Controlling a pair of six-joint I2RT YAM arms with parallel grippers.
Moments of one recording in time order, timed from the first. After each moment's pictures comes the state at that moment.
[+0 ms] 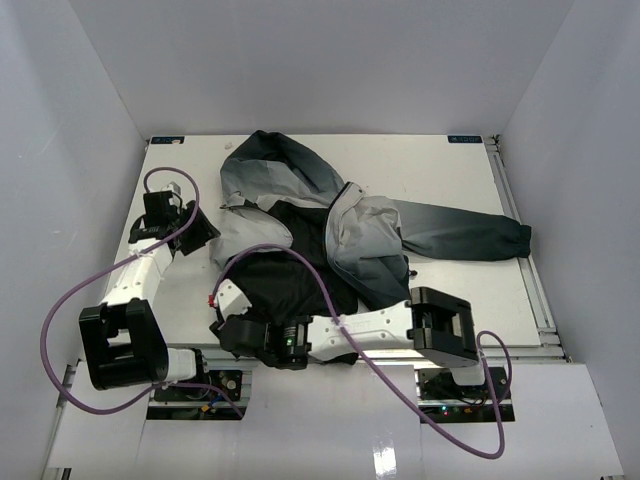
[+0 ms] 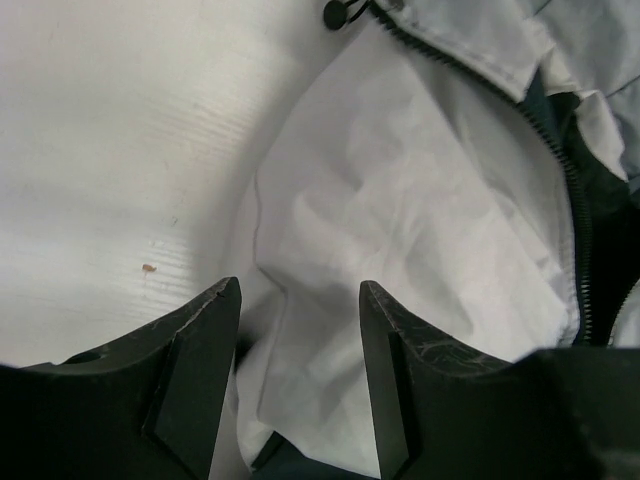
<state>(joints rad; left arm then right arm) 0.13 1.33 0.89 -0.39 0.21 -0.44 1.56 1.91 1.39 -0.14 0.58 0.38</state>
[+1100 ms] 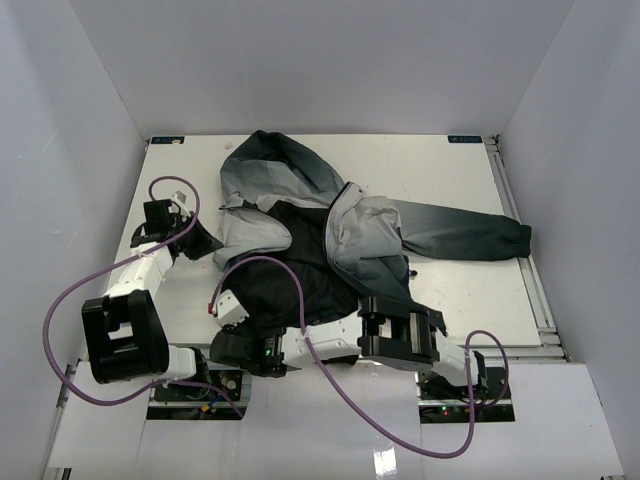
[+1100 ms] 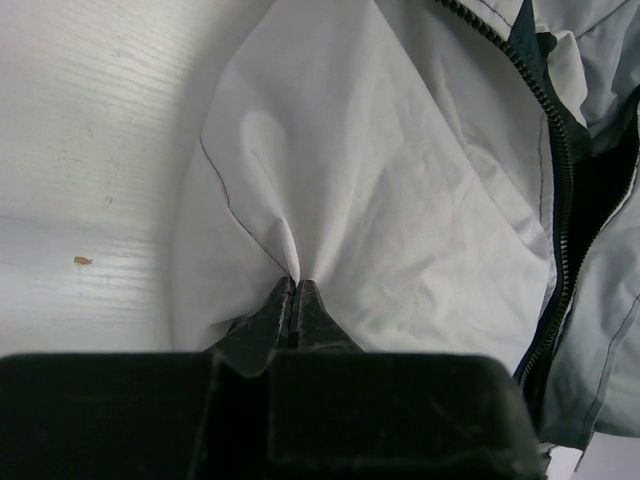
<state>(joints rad) 0.17 1.37 0.81 -0.31 0.41 -0.45 1.56 2.22 1.53 -0.13 0.71 0.51</state>
